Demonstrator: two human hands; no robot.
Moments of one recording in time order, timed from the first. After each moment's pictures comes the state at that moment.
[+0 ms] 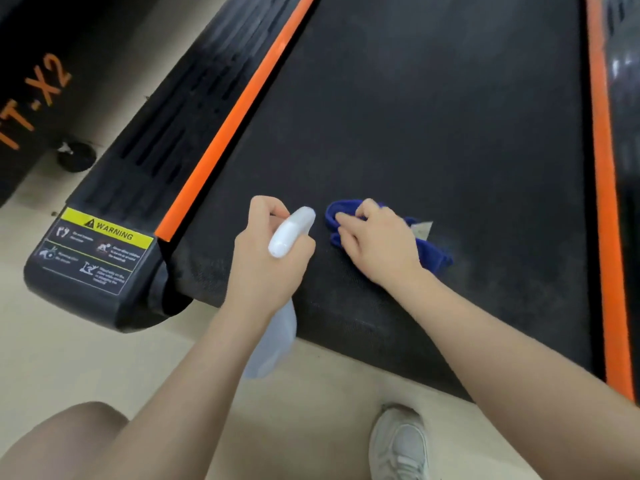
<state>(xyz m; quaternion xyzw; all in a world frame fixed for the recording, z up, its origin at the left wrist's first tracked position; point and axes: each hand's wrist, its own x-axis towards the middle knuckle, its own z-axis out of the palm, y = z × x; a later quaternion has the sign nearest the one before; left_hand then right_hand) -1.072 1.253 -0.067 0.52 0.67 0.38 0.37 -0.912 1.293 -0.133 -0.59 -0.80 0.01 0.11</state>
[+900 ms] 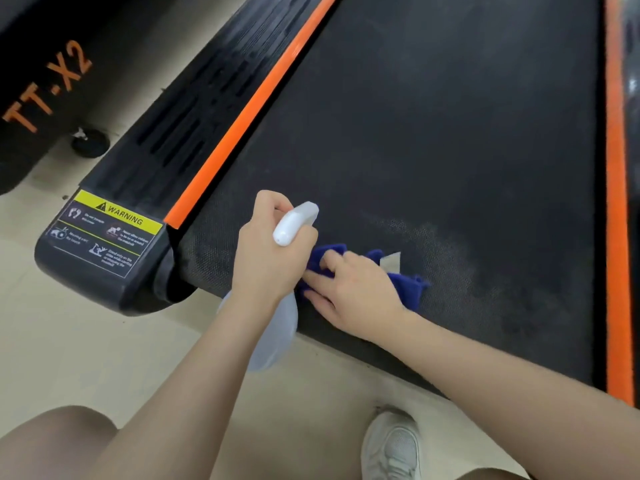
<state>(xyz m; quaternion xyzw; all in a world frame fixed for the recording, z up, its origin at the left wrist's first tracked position) -1.071 1.254 -0.070 0.48 0.69 0.40 0.36 -0.932 1.249 -0.136 -0.42 -0.89 0.06 0.13</state>
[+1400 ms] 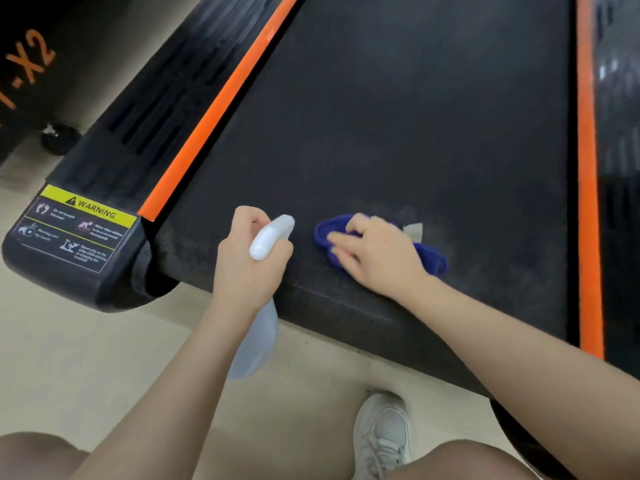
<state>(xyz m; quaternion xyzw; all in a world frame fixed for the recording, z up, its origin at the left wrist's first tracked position) -1.073 1.233 -0.093 0.48 0.71 0.37 0.37 -0.882 1.269 -0.137 -0.49 -0.86 0.02 0.13</state>
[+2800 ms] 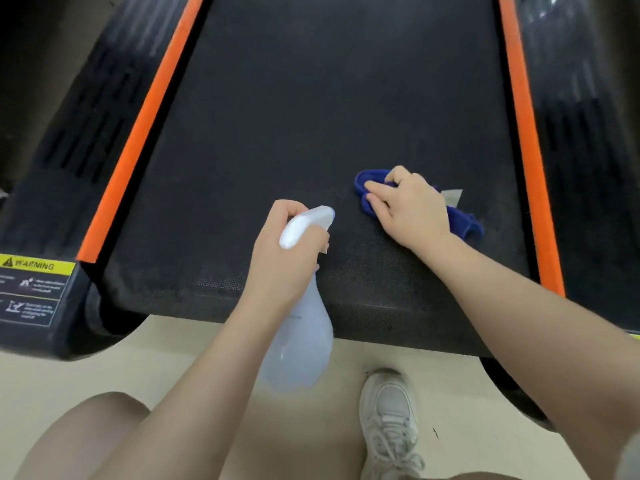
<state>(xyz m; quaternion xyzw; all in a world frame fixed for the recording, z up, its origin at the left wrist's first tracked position) -0.982 1.233 -0.066 0.50 0.60 0.33 0.53 -0.786 1.275 -0.138 -0.68 -0.72 -0.02 0.14</state>
